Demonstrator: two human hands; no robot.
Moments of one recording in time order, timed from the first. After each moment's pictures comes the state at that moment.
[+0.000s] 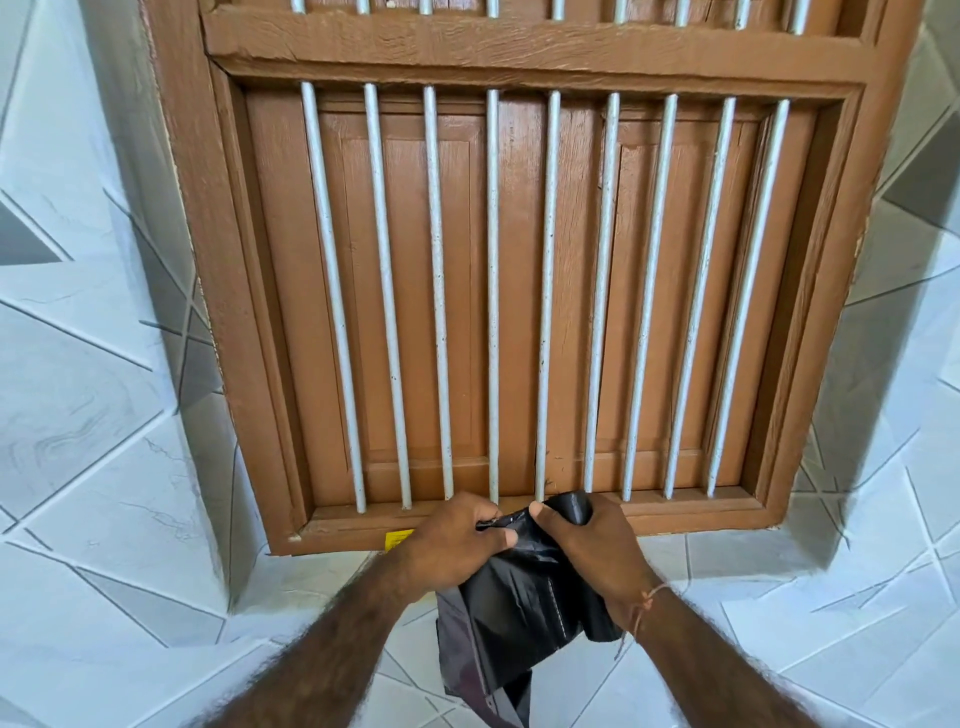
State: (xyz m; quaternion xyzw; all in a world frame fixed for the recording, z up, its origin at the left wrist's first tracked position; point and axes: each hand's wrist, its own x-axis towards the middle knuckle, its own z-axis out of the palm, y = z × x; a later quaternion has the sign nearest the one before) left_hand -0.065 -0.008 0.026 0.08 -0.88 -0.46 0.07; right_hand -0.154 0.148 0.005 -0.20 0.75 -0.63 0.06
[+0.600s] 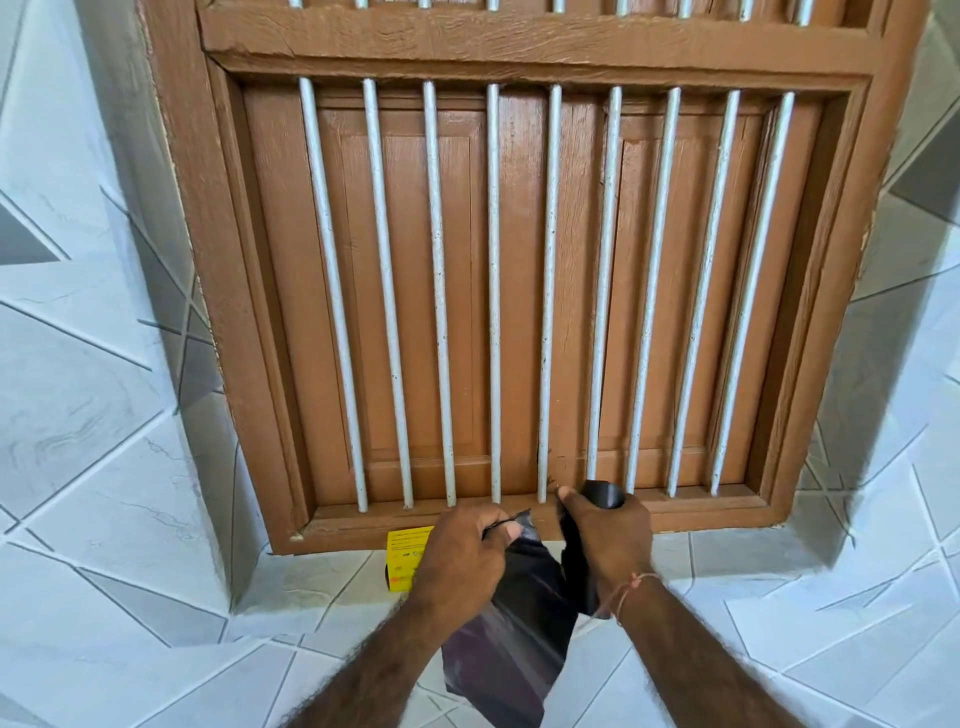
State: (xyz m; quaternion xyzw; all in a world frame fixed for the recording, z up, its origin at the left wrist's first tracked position) left_hand -0.060 0.018 0.008 0.12 -0.87 -0.39 0.27; right_hand -0.176 0.137 -0.004 -0.02 0.71 -0.70 0.02
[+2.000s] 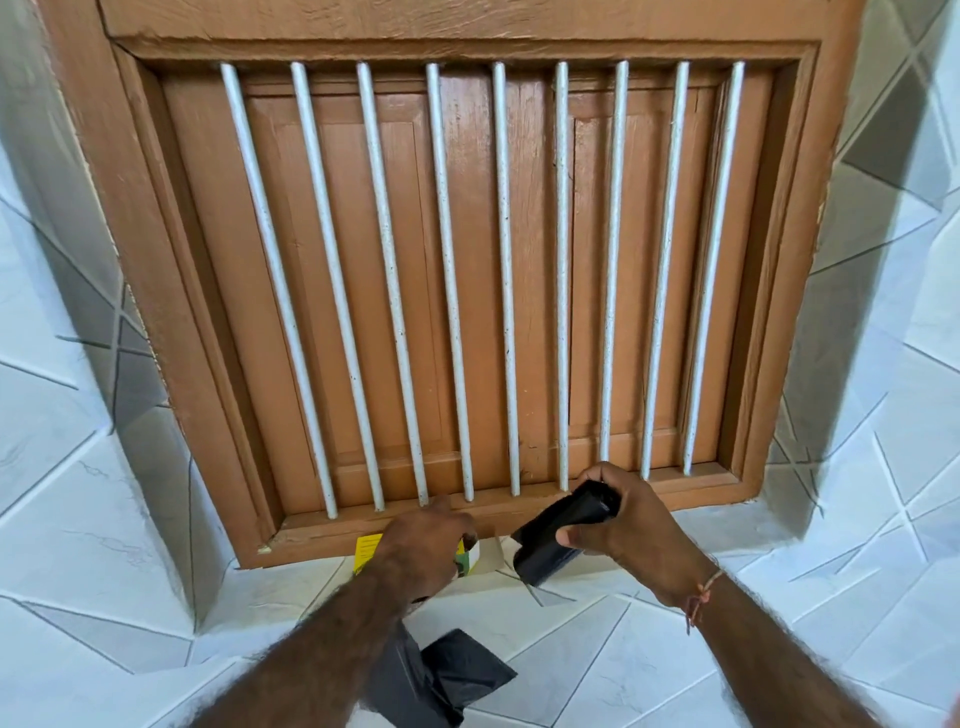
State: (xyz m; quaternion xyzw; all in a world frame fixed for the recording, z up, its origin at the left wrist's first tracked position) left_hand -0.095 -0.019 -0.006 0.10 -0.99 0.04 0.04; right_hand -0.182 0.208 0.019 -0.30 0.74 -0.60 0.09
